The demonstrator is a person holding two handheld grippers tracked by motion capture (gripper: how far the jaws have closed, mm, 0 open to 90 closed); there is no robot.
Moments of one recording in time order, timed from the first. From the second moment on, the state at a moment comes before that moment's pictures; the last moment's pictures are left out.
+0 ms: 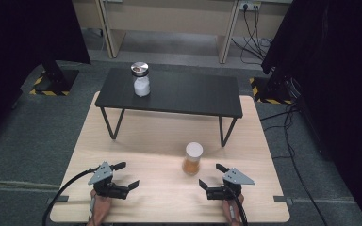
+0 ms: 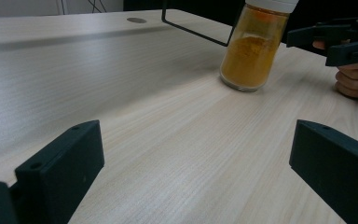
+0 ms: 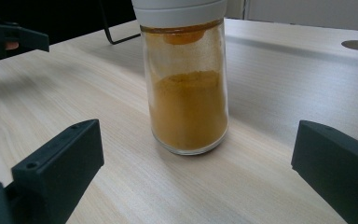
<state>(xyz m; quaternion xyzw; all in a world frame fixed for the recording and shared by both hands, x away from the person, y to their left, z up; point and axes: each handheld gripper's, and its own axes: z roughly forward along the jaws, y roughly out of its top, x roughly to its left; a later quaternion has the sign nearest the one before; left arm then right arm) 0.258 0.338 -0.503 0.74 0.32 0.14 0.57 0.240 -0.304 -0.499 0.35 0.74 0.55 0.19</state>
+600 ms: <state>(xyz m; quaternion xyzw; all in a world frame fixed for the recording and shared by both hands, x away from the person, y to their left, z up) 0.257 0.334 -0.500 0.75 0.31 0.15 0.56 0.239 -0.304 -0.499 0.35 0.73 0.55 0.19</state>
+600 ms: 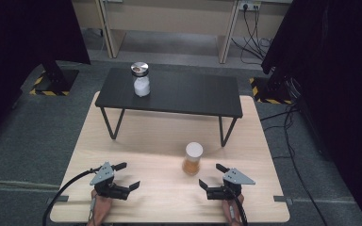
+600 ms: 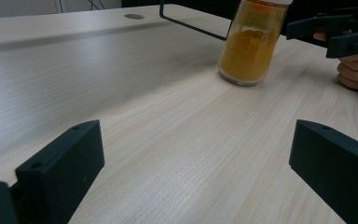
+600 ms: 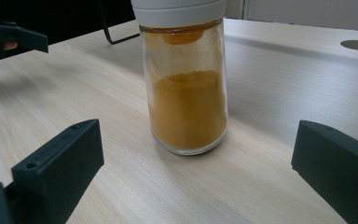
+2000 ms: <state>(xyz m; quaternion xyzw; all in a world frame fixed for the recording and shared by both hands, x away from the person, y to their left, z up) 0.257 0.336 -0.502 0.75 0.31 0.15 0.57 0.244 -0.308 -0.500 0.34 0.73 0.56 0.18</state>
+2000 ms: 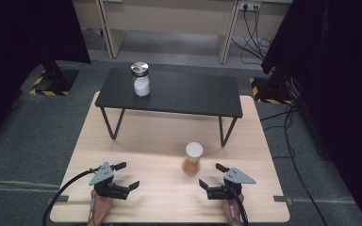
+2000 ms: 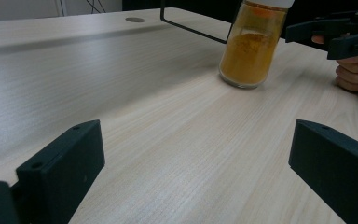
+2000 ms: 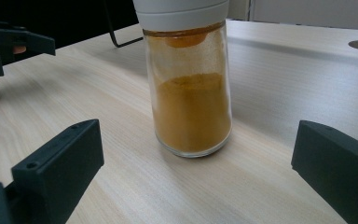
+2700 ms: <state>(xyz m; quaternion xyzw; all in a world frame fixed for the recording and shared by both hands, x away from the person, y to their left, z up) 0.257 0.336 -0.502 0.75 0.31 0.15 0.57 0.243 -0.309 -0.502 0.35 0.73 0.56 0.18</state>
